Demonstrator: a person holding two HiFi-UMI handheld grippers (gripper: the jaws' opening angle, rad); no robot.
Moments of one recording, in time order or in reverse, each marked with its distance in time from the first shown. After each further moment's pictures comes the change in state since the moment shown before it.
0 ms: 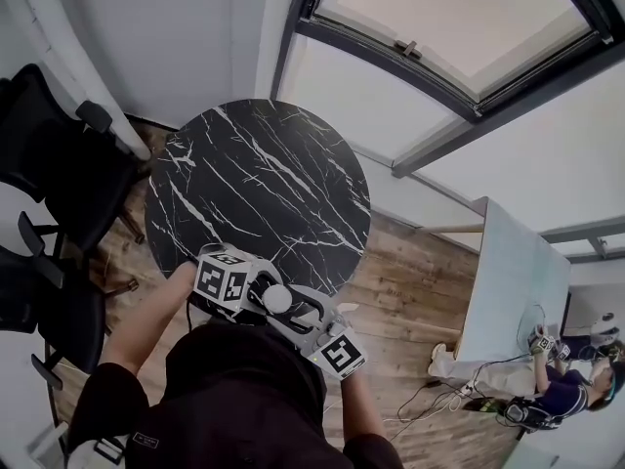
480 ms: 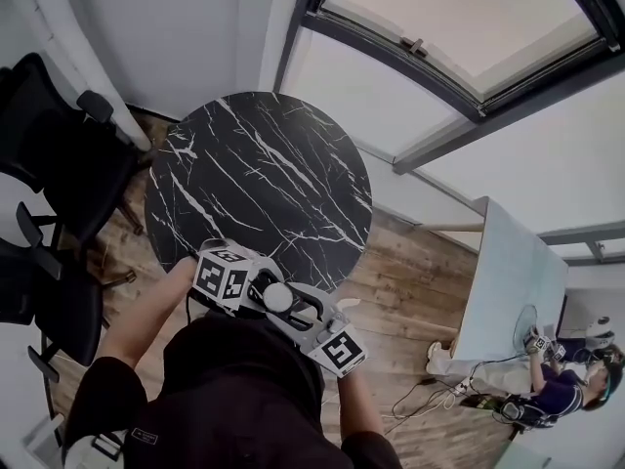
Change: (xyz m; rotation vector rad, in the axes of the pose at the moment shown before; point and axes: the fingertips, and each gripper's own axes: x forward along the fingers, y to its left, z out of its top) left arm -0.001 -0.006 0.005 0.031 -0.019 -0.006; right arm 0.002 0.003 -0.002 0.040 -0.007 0.015
